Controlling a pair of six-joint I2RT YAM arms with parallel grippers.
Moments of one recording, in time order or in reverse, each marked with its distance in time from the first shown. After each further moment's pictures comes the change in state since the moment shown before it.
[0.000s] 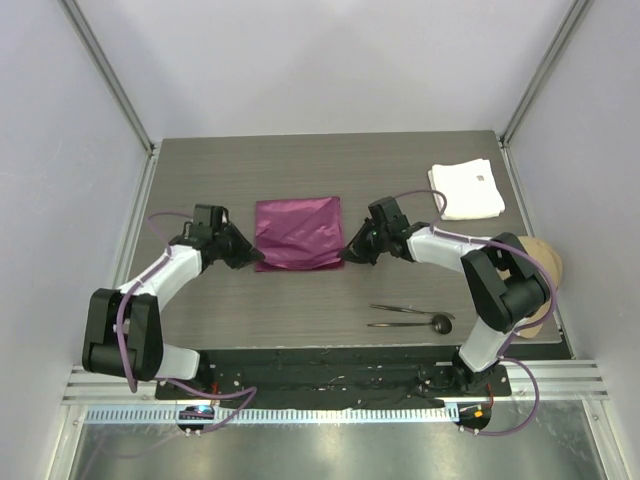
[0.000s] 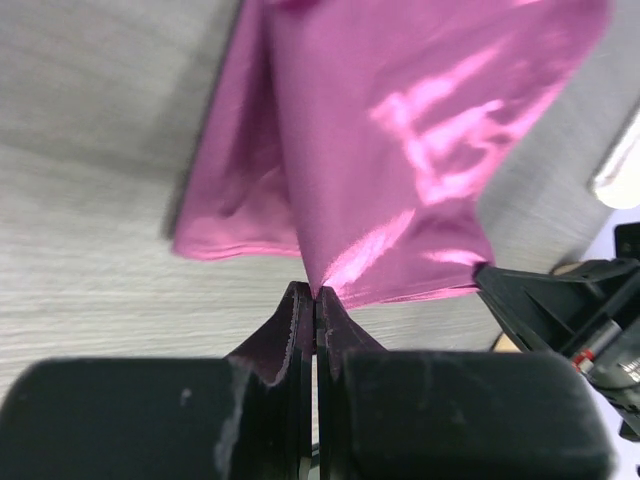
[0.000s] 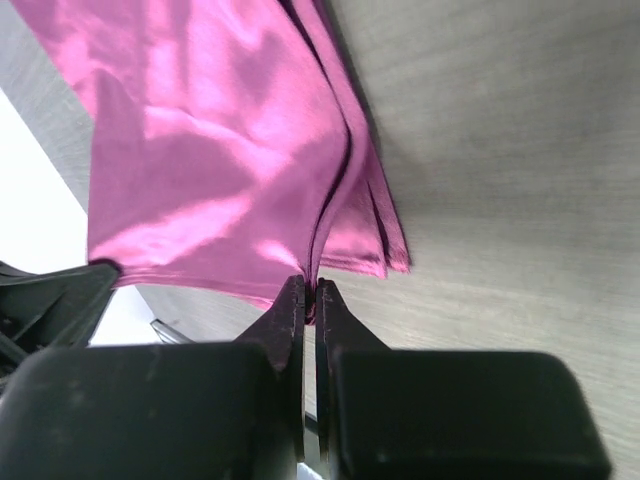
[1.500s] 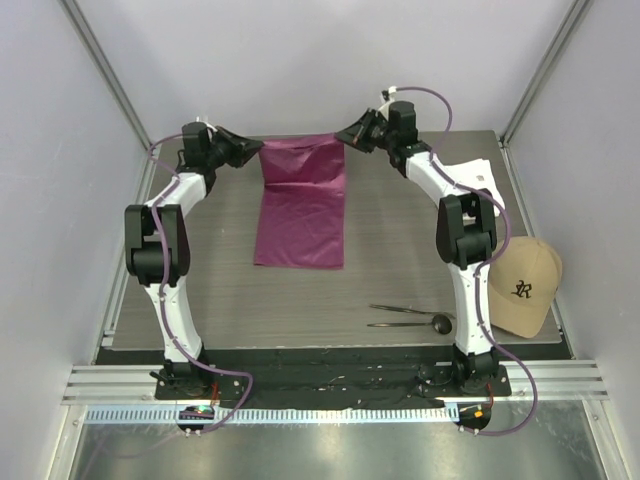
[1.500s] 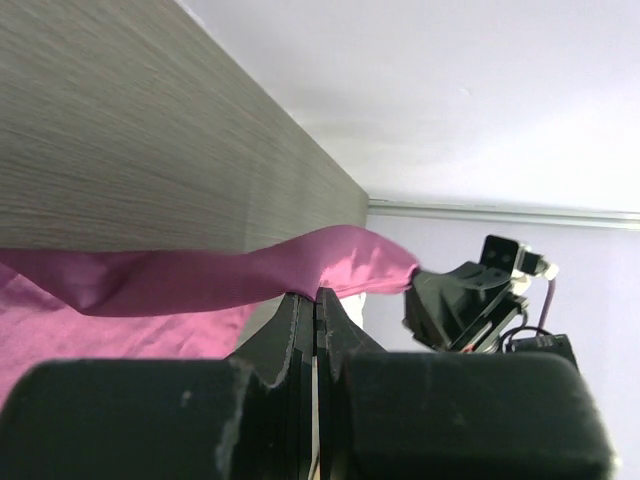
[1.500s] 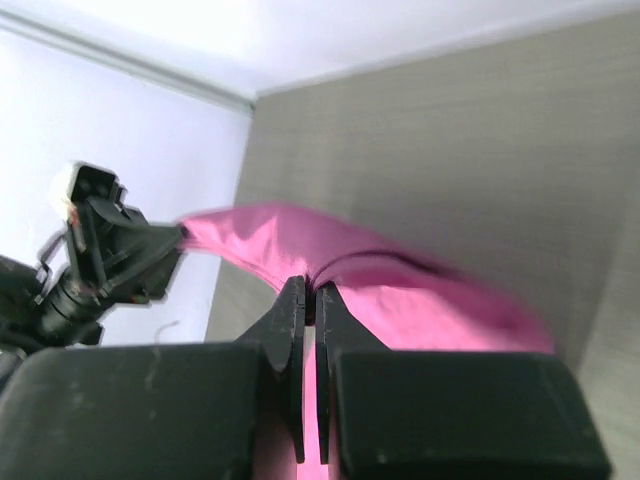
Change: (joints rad) left arm 0.142 0.691 0.799 0.530 0.214 -0.282; right arm -0.254 0.625 1.099 0.177 -0.236 -0.283
